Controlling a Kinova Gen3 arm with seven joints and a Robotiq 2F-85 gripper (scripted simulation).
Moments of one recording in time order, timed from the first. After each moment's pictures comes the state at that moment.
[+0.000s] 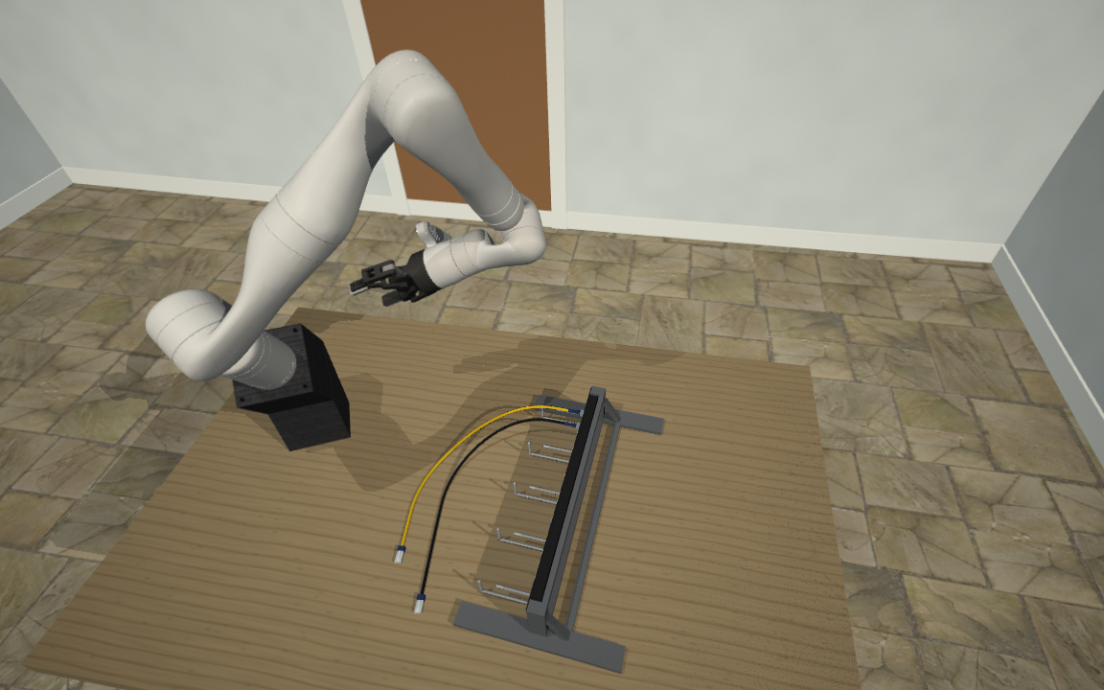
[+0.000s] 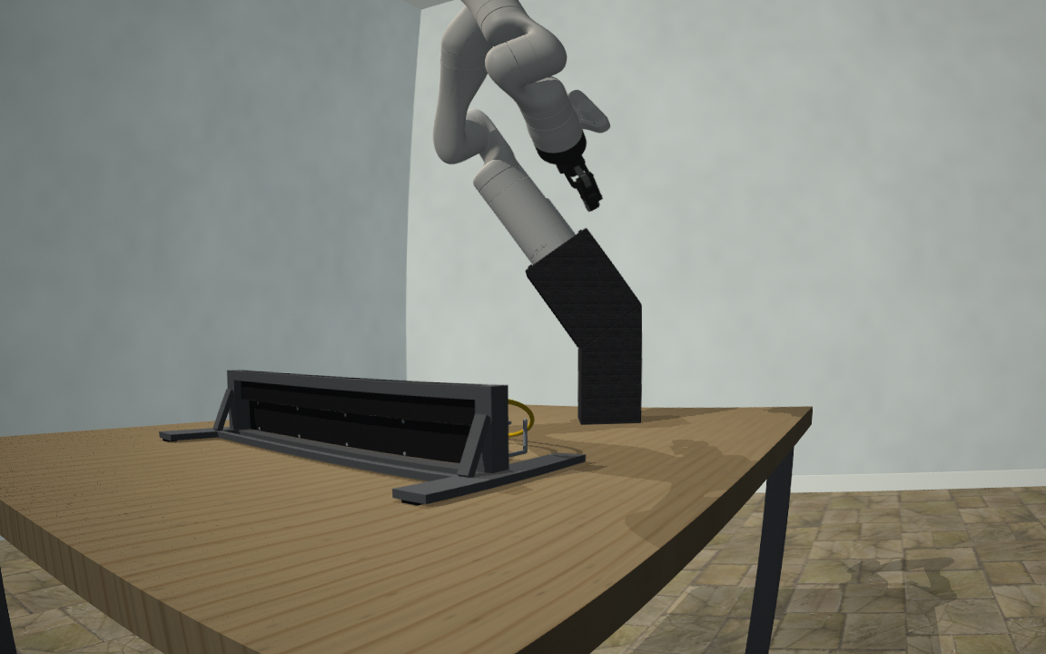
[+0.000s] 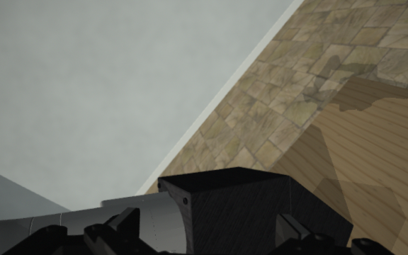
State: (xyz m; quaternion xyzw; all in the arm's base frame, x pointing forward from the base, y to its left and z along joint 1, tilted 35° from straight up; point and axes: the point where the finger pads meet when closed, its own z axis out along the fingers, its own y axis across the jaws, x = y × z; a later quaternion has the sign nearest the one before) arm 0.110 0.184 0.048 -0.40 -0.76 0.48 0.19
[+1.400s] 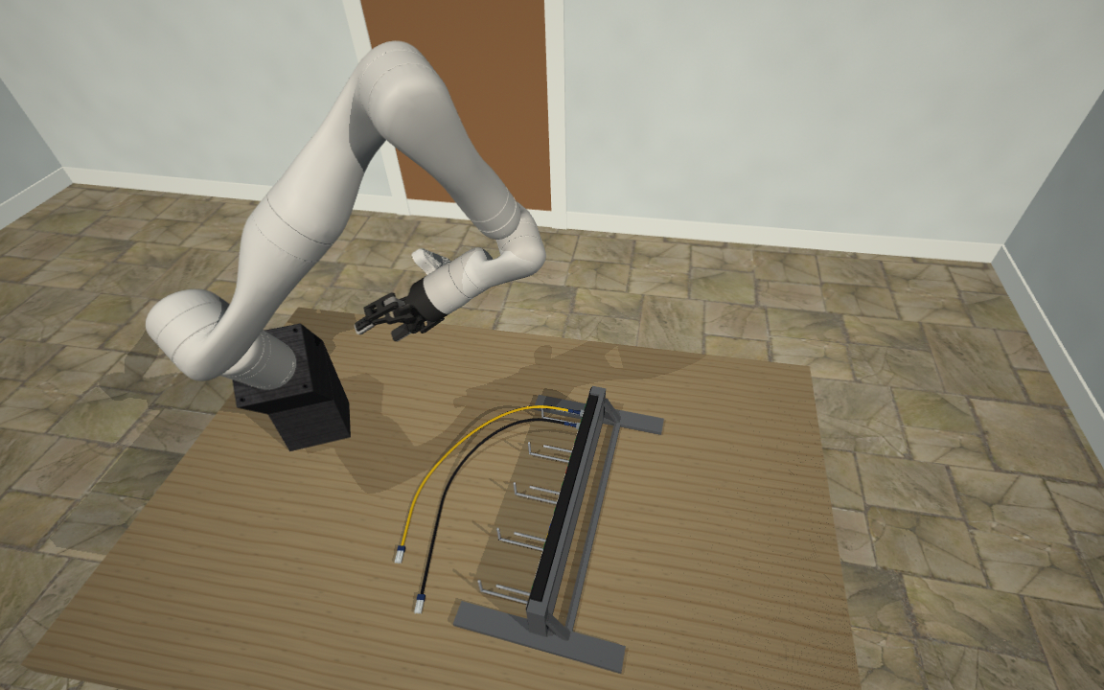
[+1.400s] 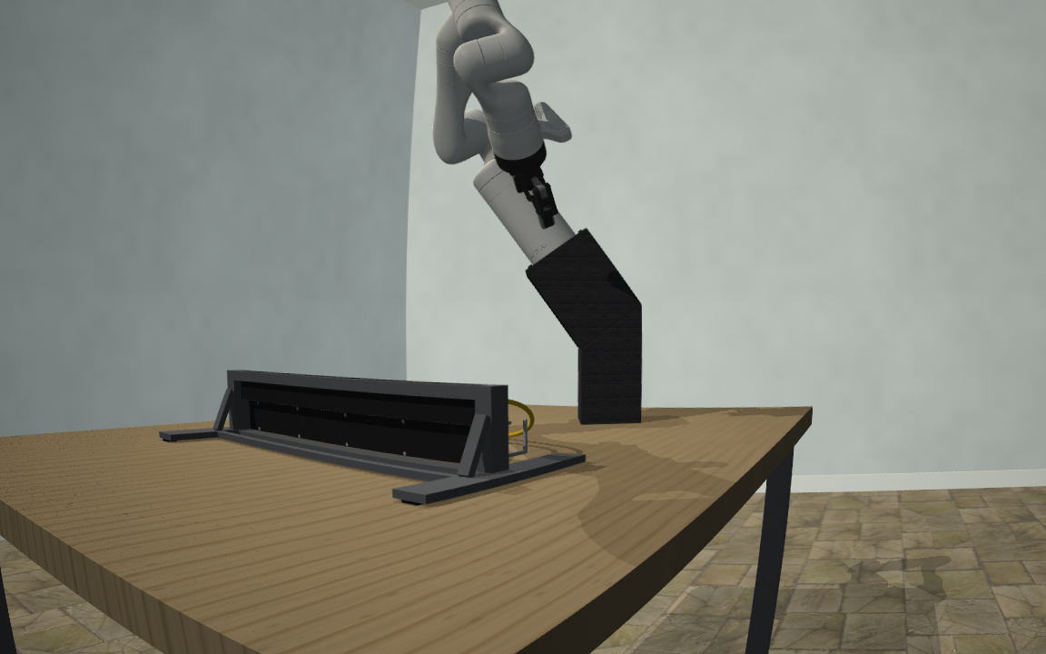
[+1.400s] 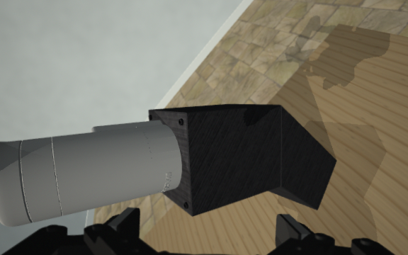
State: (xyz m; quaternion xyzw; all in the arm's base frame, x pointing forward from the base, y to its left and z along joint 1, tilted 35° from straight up) arm 0.158 0.127 0.063 -0.38 -0.79 0.47 0.12
